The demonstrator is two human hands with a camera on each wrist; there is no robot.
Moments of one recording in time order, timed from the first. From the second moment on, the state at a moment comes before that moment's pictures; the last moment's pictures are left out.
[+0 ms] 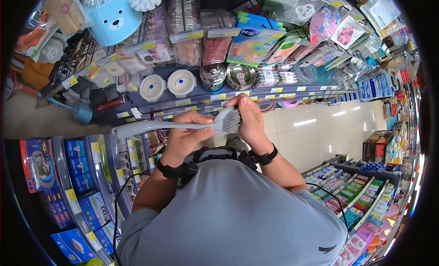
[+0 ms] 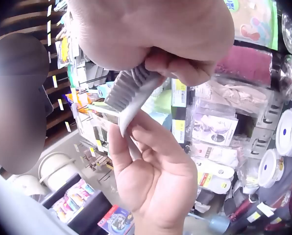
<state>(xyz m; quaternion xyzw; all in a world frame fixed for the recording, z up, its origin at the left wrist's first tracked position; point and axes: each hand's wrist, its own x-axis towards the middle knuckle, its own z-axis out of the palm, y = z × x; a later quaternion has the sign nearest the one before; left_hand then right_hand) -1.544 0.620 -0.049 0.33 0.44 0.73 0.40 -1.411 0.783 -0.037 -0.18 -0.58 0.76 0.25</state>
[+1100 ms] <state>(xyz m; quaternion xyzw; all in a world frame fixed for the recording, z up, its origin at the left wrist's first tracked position) -1.568 0.615 -0.062 0.24 0.38 0.86 0.25 -1.401 0.799 -0.001 -0.03 -0.22 0.94 0.26</state>
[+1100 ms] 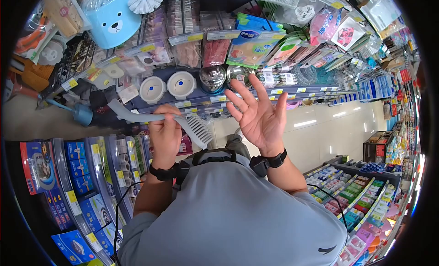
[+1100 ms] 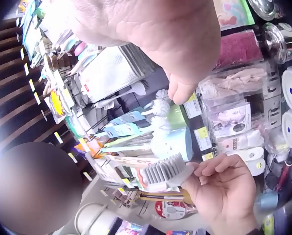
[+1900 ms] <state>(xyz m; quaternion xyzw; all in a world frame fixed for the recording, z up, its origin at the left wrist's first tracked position) -1.571 0.672 0.061 0.43 0.69 0.58 0.04 -1.390 0.779 -0.003 -0.14 -0.74 0.64 0.17</state>
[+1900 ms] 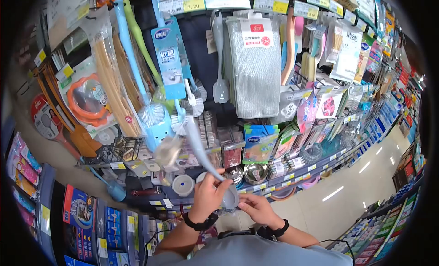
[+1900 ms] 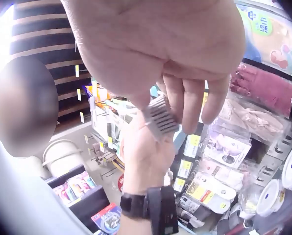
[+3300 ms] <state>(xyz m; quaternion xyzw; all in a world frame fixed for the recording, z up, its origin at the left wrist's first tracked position) -1.681 0.805 0.237 0.55 0.68 0.48 -0.04 -1.363 0.796 -0.009 -0.19 -0.78 0.56 0.20</state>
